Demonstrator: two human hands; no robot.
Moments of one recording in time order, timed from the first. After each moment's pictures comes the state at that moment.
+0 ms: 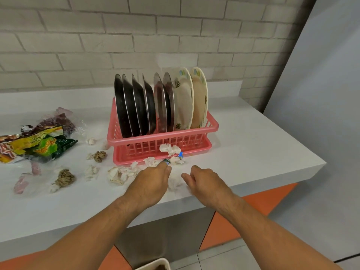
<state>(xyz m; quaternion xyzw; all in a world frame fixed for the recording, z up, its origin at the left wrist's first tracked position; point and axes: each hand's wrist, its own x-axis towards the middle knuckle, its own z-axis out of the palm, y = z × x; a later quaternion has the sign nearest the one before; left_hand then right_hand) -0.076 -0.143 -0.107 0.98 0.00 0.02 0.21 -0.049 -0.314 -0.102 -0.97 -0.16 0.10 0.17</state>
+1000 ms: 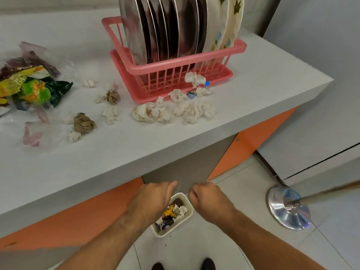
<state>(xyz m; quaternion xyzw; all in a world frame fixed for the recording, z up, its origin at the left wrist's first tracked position) -0.208 -0.018 -0.249 0.96 -0.14 -0.10 0.23 -0.216 -0.199 -0.245 -0.96 -0.07 0.18 0.20</state>
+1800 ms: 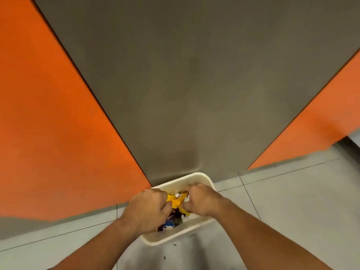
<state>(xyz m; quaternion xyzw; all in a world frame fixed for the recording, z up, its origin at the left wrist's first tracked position) -0.204 -0.036 -0.705 0.98 -0.03 -0.17 0.11 -0.136 -0.204 -0.758 -0.91 -0.21 0.34 0.16</state>
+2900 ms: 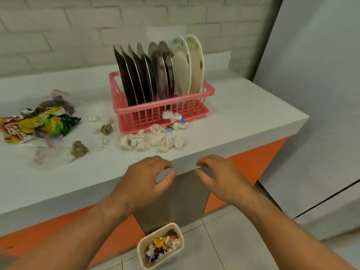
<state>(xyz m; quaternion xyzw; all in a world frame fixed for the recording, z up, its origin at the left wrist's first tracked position) -0.195 -0.103 -0.113 0.95 -0.18 0.11 0.23 -0.172 -0.331 -0.118 -0.95 -0.17 0.01 0.27</state>
